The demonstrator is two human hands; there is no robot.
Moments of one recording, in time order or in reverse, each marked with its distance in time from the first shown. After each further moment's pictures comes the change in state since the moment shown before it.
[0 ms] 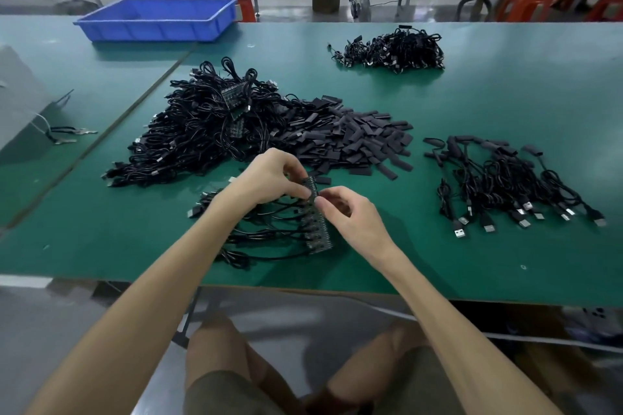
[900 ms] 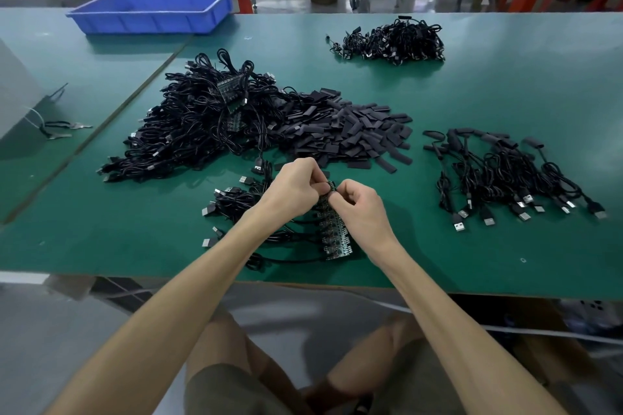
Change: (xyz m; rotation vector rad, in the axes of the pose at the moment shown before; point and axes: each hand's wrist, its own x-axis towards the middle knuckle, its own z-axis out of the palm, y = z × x) left_hand 0.002 0.015 0.051 -0.034 0.110 0.013; right_hand 0.003 0.001 -0.001 0.014 0.128 0.055
